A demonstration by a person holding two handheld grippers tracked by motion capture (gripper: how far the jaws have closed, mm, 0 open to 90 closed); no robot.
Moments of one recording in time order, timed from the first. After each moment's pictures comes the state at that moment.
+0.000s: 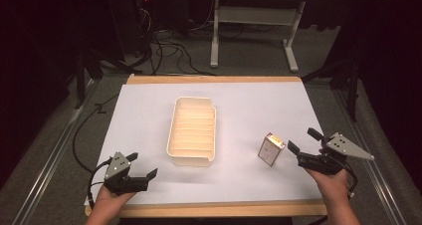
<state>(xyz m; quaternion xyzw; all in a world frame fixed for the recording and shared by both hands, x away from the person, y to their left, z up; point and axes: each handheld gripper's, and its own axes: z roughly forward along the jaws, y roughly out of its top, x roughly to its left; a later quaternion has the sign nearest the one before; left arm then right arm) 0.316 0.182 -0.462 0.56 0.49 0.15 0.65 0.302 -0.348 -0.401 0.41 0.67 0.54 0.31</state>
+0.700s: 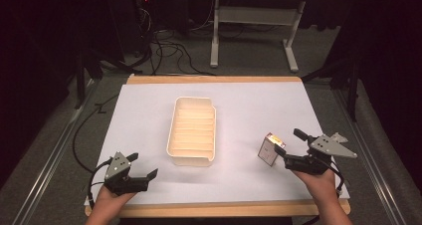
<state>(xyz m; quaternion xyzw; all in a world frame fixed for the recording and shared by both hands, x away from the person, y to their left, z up) 0.316 0.182 -0.462 0.57 0.49 0.15 0.65 0.308 -0.316 -0.404 0.39 0.69 0.53 0.29</state>
